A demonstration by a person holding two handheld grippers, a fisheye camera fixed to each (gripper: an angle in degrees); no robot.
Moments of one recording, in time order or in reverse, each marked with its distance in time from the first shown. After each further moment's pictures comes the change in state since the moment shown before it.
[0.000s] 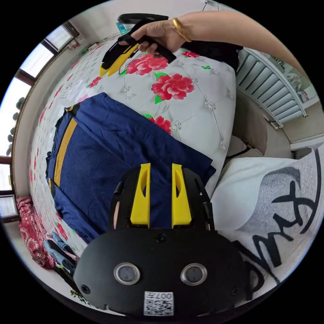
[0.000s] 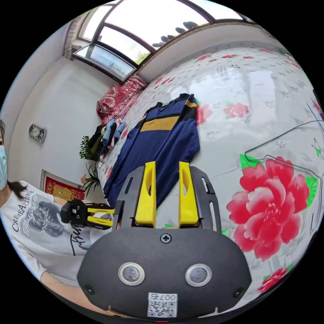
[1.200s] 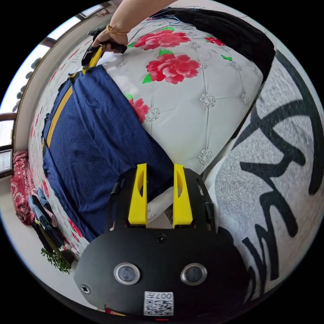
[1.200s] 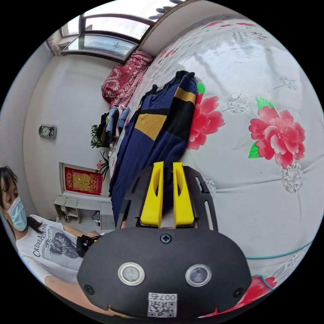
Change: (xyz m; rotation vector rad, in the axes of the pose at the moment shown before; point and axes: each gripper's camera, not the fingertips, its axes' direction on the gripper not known) left arm 0.098 -0.068 0.040 -0.174 0.001 -0.284; right arm 0.150 -0.153 0.160 -0.269 -0.207 0.000
